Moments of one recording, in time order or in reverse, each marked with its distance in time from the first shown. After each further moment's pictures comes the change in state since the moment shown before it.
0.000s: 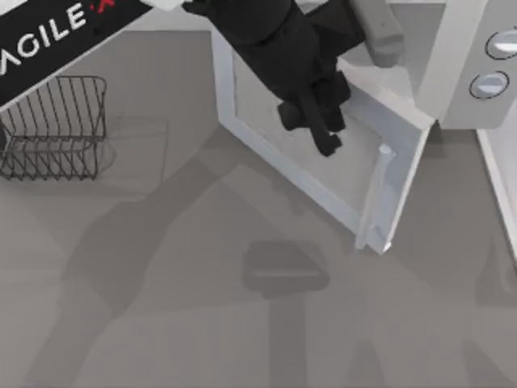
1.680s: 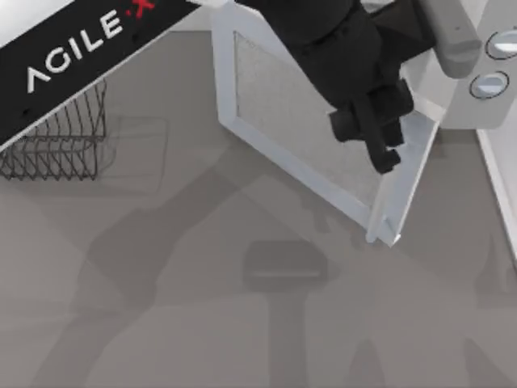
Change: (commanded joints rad) left arm -0.122 0.038 0.165 -0.117 0.007 -0.032; right arm 0.000 0.000 0.000 0.000 0.000 0.000
